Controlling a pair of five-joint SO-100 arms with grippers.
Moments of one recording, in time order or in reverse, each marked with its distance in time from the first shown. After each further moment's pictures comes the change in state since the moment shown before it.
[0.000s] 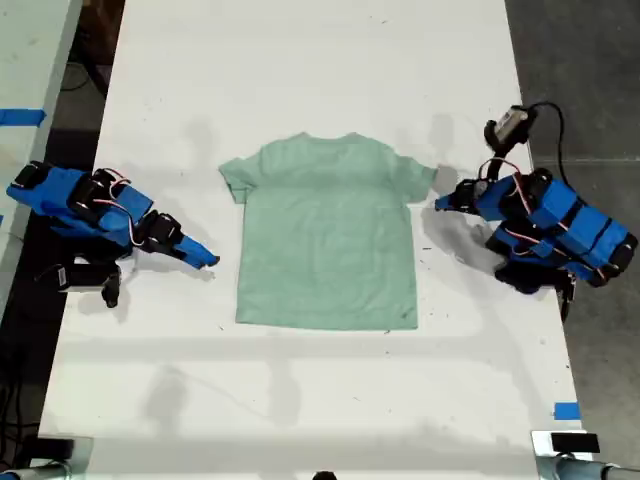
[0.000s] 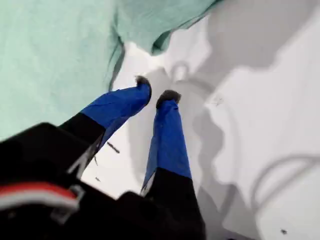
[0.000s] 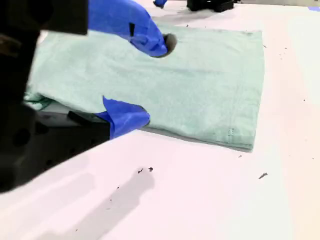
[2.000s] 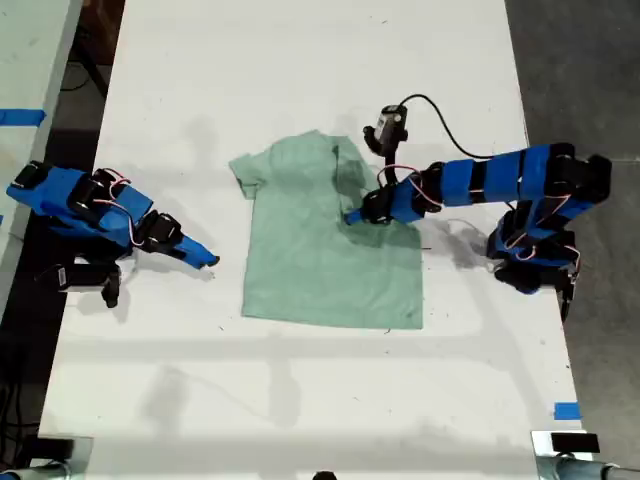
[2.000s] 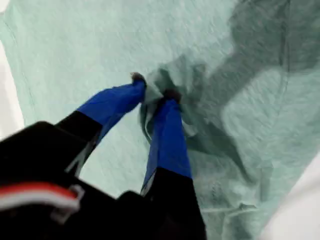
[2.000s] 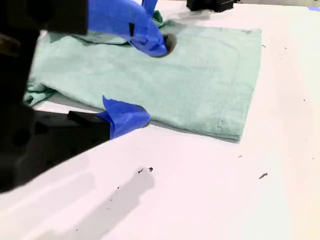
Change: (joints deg) arm 0 0.0 0.0 0.0 0.0 0.0; arm 1 -26.3 -82.1 -44.6 -44.6 -4.4
